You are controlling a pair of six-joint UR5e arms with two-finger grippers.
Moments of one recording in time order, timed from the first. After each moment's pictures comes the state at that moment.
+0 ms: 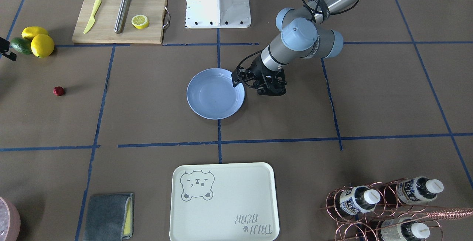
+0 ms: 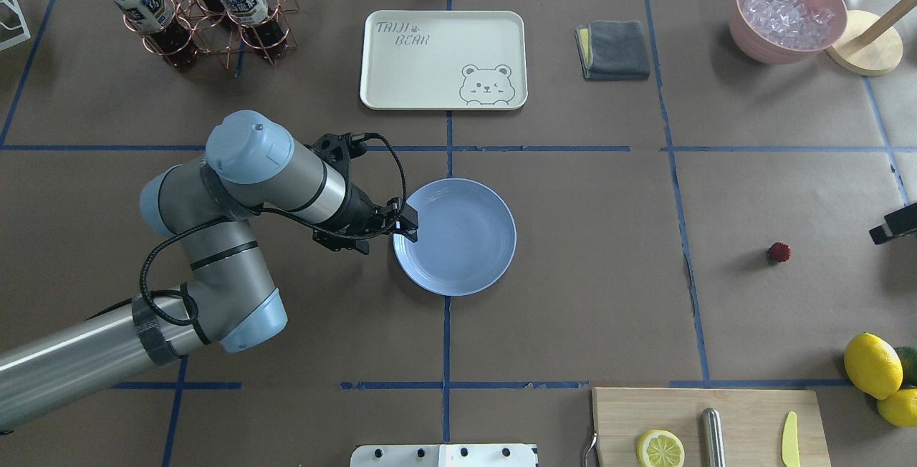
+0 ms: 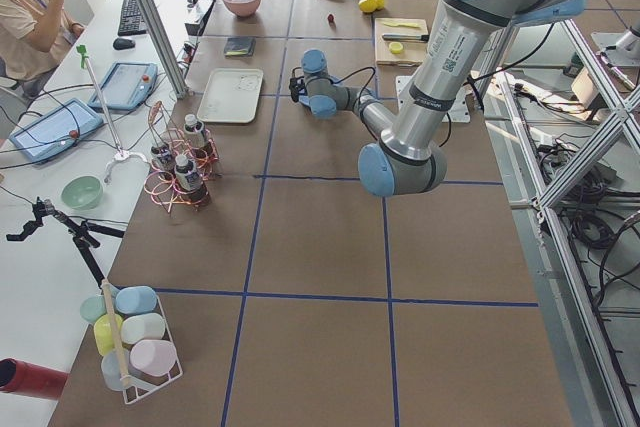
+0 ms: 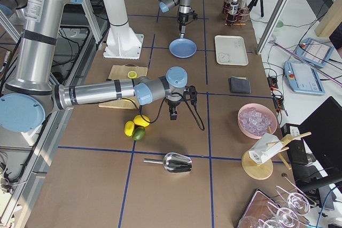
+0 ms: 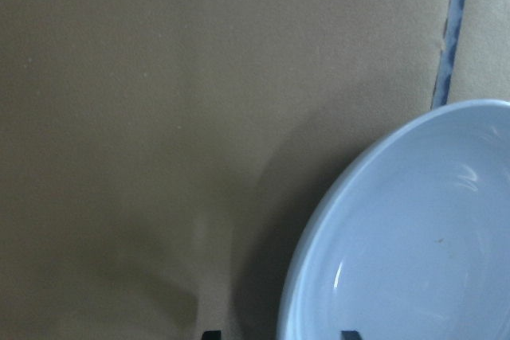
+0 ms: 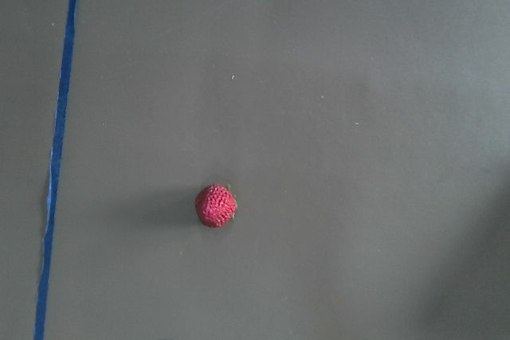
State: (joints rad) left arm -0.57 -2.11 -1.55 -2.20 -2.14 -1.46; right arm 1.12 -1.81 1.93 -1.27 2.37 0.48
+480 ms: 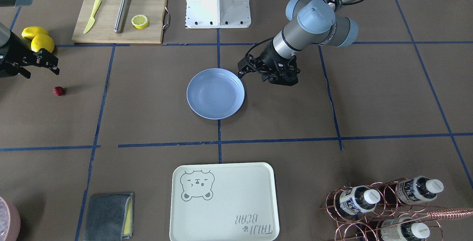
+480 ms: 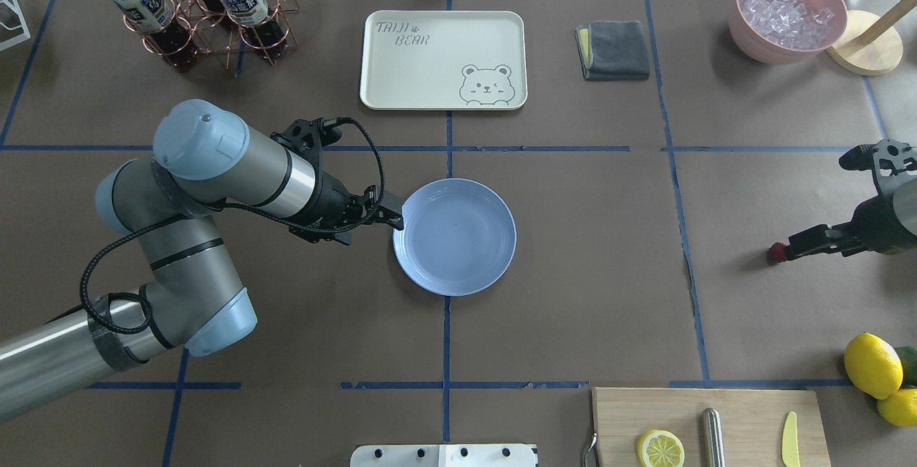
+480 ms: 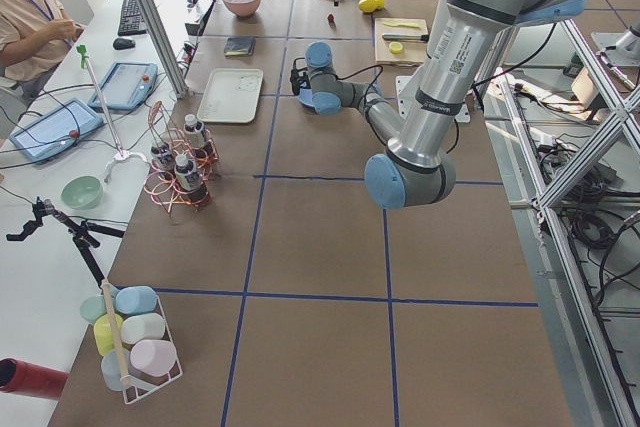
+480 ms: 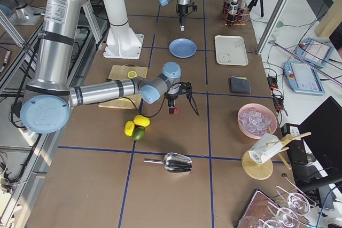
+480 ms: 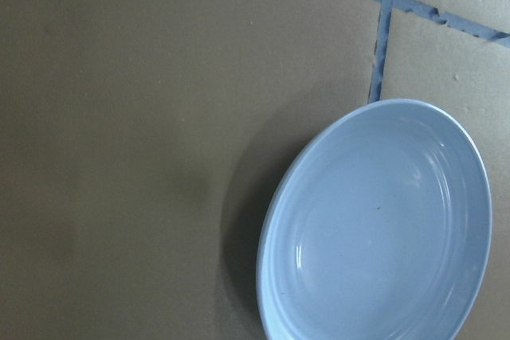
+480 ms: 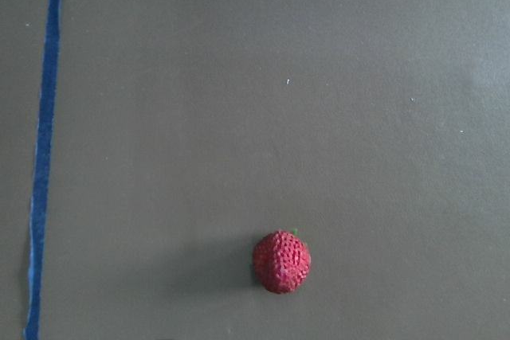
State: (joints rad) left arm -0.59 -2.07 -1.64 -2.20 -2.12 -1.47; right arm 0.89 -1.77 1.87 -1.07 2.17 0.83
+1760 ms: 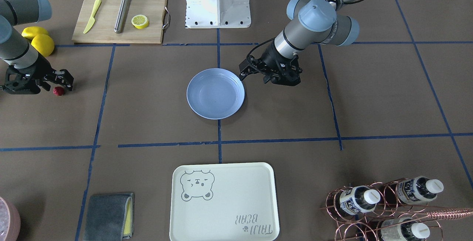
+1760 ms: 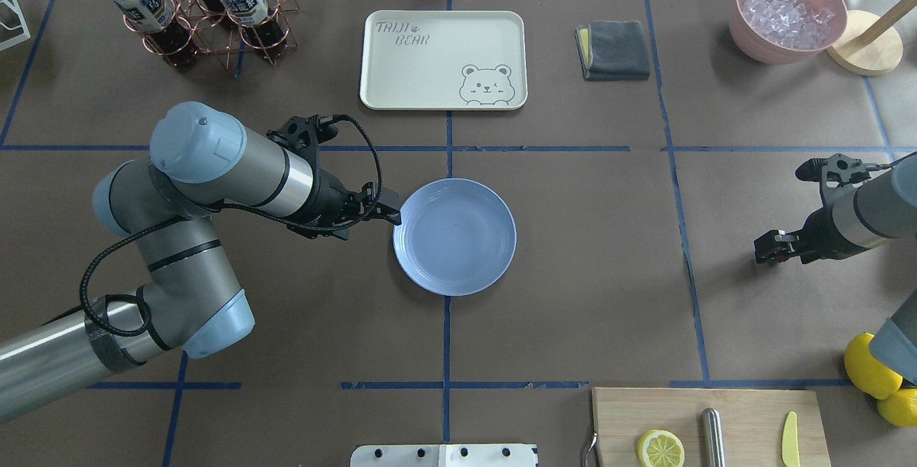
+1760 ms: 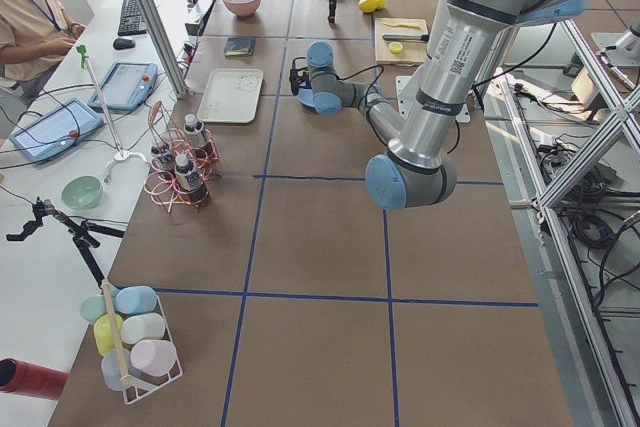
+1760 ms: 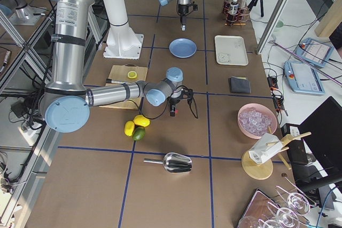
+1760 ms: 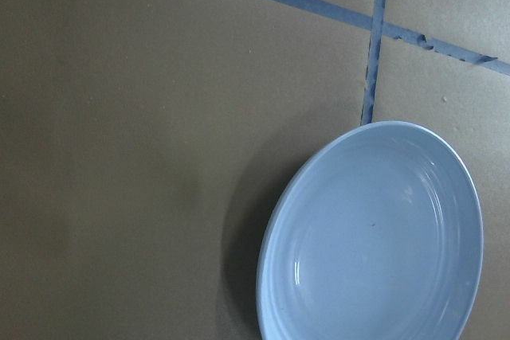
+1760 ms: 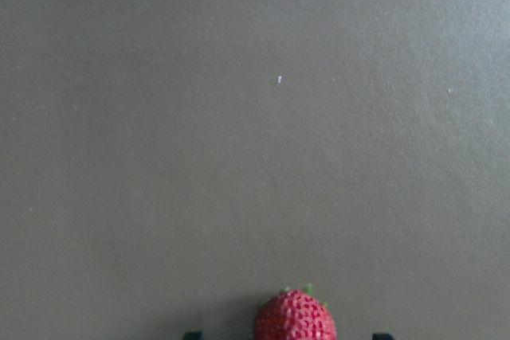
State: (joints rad) left arm -0.59 -2.06 -1.65 -2.20 -2.09 -1.47; right arm 0.81 -1.70 1.76 -1.05 2.09 0.95
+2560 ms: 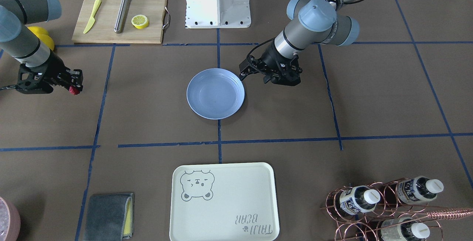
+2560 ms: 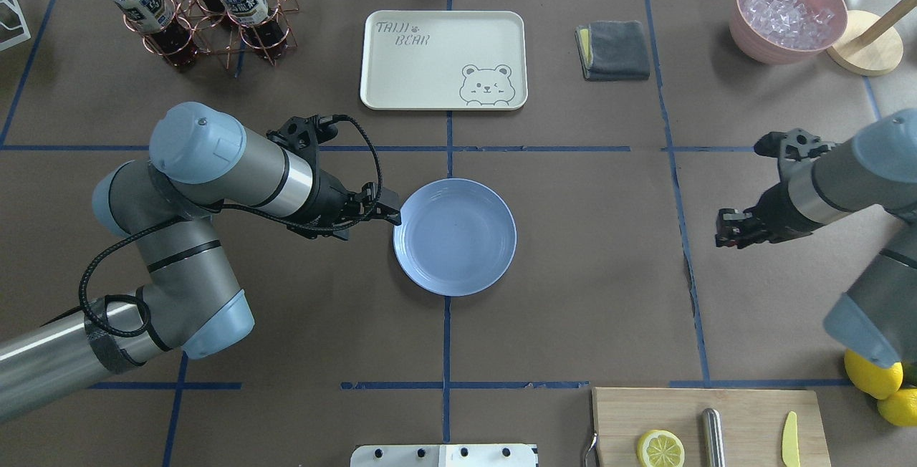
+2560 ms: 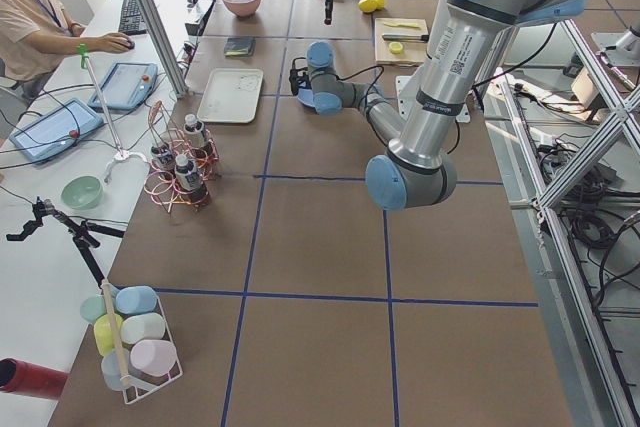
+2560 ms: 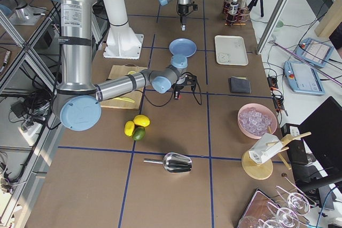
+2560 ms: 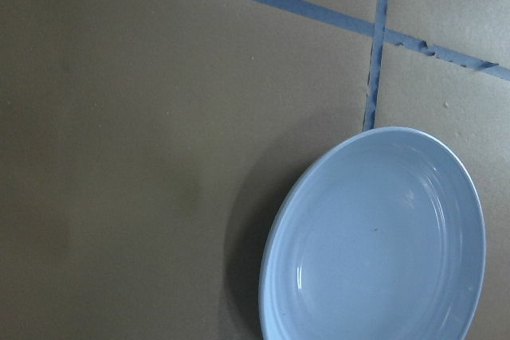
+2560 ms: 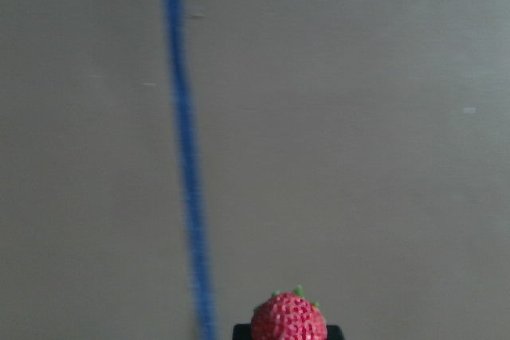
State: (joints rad) left arm -0.59 -2.06 -1.65 -2.20 -2.09 -1.47; right arm 0.78 -1.53 1.85 -1.19 2.16 1.11
